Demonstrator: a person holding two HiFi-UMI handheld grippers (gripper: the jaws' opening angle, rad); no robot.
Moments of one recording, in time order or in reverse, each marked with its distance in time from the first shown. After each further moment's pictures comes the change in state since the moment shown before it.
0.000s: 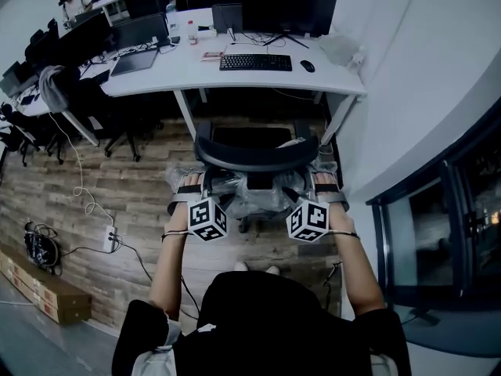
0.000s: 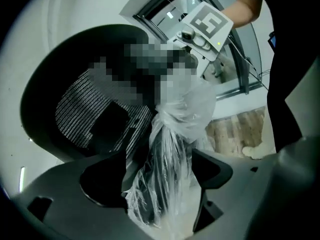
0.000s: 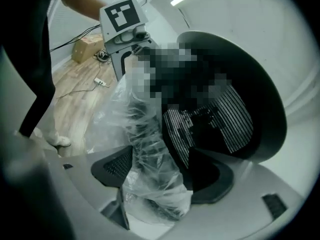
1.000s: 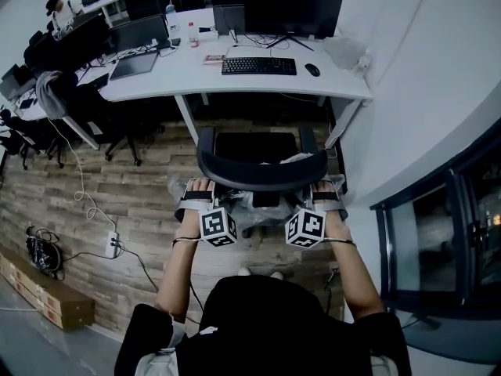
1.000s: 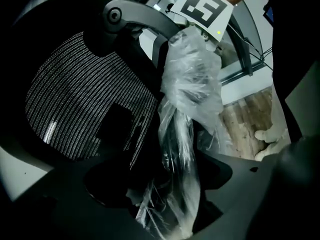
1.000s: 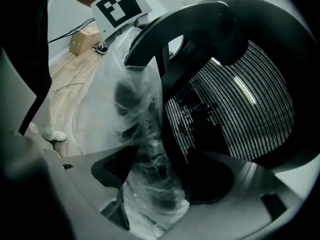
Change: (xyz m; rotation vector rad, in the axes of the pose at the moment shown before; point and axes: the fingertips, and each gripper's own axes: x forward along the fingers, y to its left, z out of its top) left arm 0.042 0.030 -0.010 0.127 0.054 0.088; right arm 0.050 -0.009 -0.006 -0.035 0.062 -0.015
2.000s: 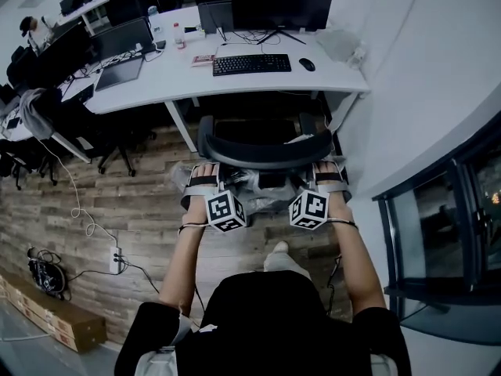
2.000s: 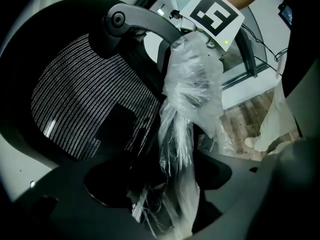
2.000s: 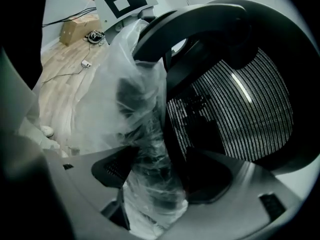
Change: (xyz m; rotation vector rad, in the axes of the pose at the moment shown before) left arm 0.072 0.062 -0.020 -0.025 -0.059 0.002; right arm 0.078 -0.052 0.000 -0.009 0.078 -0.064
